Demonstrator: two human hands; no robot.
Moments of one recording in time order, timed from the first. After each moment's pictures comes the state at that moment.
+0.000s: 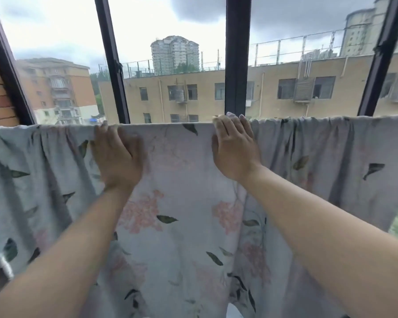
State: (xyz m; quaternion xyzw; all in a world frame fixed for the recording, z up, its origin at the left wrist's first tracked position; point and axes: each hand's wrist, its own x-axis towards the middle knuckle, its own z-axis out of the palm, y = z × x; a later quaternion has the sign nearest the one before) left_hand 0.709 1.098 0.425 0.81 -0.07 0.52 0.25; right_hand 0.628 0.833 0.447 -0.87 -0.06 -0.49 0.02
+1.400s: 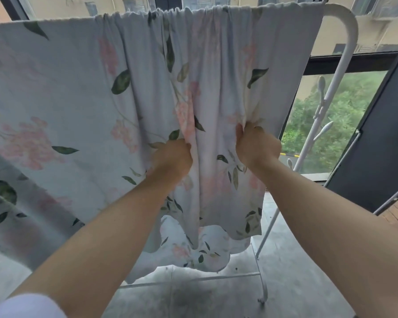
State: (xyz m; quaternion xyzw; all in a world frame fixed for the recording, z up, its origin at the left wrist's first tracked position) left_hand 0.533 0.786 0.284 0.98 -0.19 0.09 0.03; right_hand 0.472 0.598 0.287 -0.93 0.28 -0.22 0.05
